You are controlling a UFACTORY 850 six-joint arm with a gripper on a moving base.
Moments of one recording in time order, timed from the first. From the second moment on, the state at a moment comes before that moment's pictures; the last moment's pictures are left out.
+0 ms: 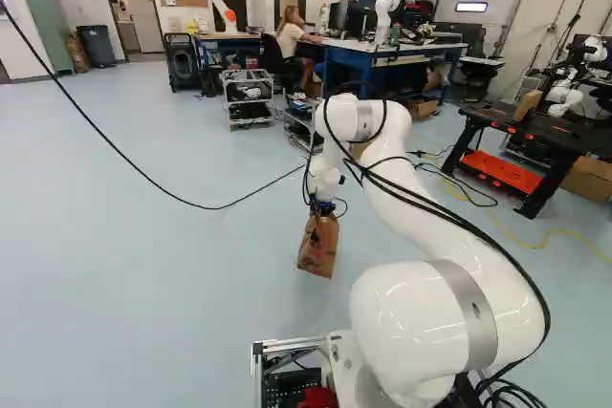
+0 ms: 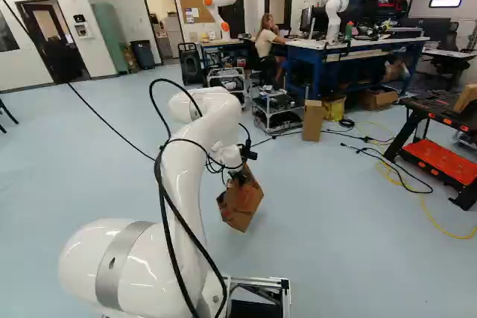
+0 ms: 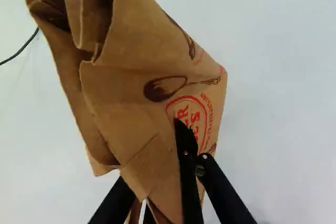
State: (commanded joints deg) arm -1.7 -73.8 -85.6 0.0 6.2 16.8
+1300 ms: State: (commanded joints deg) arm -1.5 -60.2 -74.4 0.0 6.2 16.8
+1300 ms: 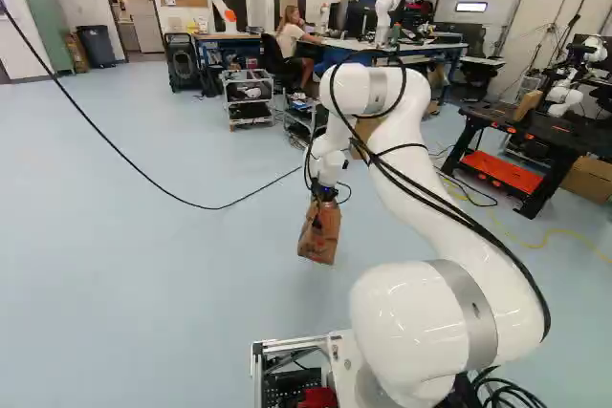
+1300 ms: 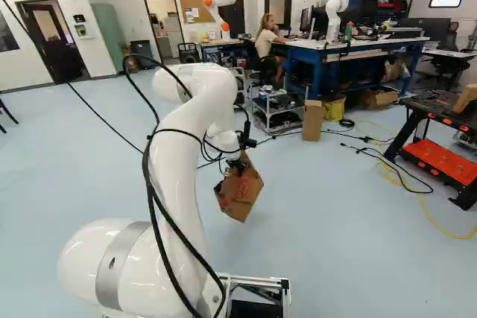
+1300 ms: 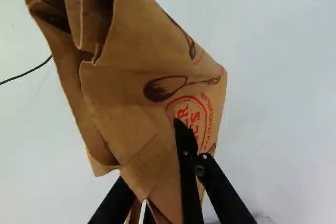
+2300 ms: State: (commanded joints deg) arm 1.5 -45.7 -59.4 0.0 6.2 16.8
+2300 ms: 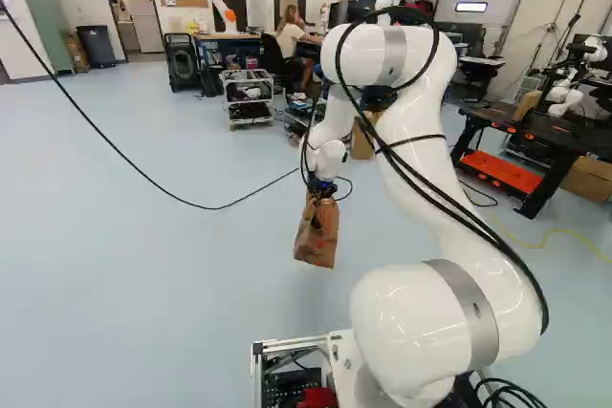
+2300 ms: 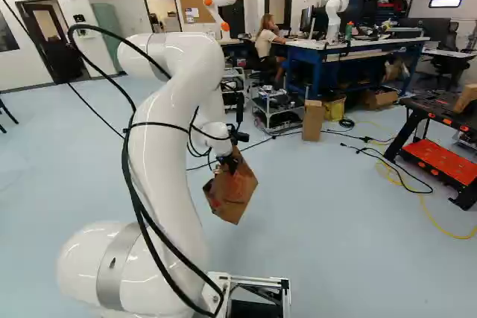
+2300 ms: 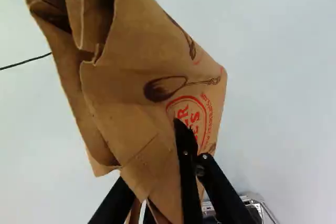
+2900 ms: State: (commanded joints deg) arm 3.5 -38.8 -51.5 0.0 6.2 16.8
